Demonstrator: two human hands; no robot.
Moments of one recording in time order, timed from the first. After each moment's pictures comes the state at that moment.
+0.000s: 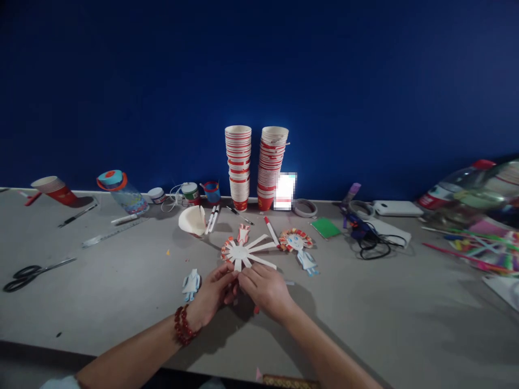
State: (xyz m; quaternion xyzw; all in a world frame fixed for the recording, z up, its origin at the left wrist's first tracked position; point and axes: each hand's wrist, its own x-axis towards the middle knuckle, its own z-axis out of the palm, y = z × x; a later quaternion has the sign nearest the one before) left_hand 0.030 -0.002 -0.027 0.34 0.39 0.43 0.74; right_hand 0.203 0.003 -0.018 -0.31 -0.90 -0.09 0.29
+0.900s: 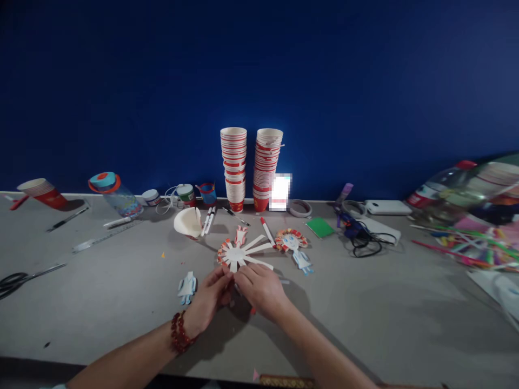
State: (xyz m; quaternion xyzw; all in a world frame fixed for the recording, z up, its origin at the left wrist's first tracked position) left_hand 0.033 -0.009 -0.029 0.34 0.40 0.46 0.72; right_hand 0.200 0.004 -0.017 -0.33 -0.89 -0.06 0.30
